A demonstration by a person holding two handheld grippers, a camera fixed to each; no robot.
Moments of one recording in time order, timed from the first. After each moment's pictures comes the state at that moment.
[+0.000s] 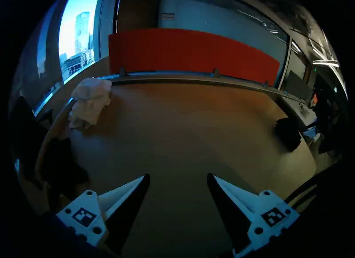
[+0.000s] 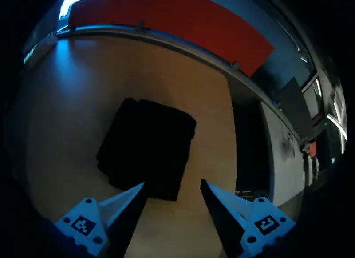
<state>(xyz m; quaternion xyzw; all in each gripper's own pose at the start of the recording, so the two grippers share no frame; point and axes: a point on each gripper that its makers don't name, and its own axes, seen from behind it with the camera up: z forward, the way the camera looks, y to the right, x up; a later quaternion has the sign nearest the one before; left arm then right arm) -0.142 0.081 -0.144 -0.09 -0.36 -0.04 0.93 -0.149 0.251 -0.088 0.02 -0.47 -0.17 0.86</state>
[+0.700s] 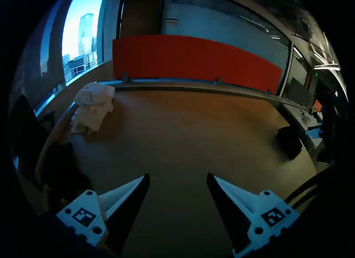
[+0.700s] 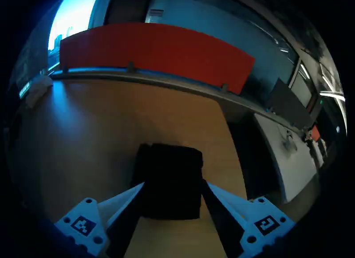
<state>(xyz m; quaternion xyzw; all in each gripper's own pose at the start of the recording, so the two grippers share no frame) -0.131 0.072 -0.125 -0.08 -0.34 -0.05 0.94 -0.093 0.195 -0.067 -0.02 -0.36 -0.08 0.93</state>
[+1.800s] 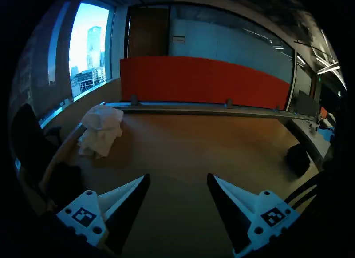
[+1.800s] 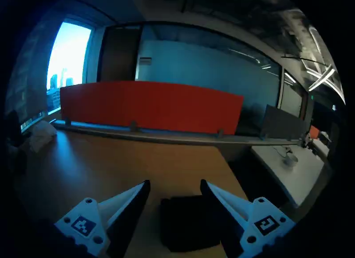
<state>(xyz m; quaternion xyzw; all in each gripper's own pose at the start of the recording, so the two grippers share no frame) -0.093 0.052 -0.063 -0.04 -0.27 -0.04 0.96 0.007 0.135 -0.036 -0.03 -0.18 -0.03 0.98</state>
